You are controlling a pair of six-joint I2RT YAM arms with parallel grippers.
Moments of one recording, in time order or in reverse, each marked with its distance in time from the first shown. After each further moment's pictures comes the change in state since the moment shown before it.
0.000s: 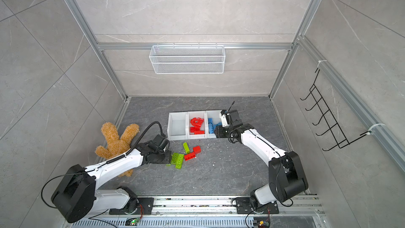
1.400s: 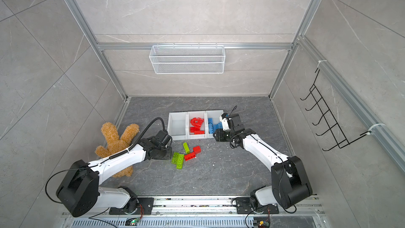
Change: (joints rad) left arm -0.003 0.021 0.142 -0.080 -0.072 0.036; right arm 0.000 -0.067 -0.099 0.076 -0.072 0.048
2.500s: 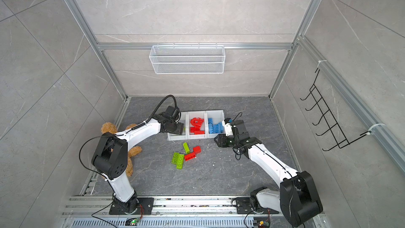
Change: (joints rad) left arm 0.103 0.430 0.479 0.060 0.033 0.222; right arm 0.000 -0.169 -0.145 0.047 -0.053 0.034
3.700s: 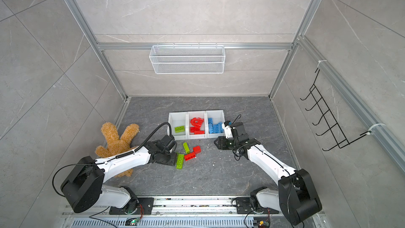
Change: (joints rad) left arm -0.194 -0.375 -0.555 -0.006 0.039 -0.220; right arm 0.001 0.022 -0.041 0.009 -0.017 0.019
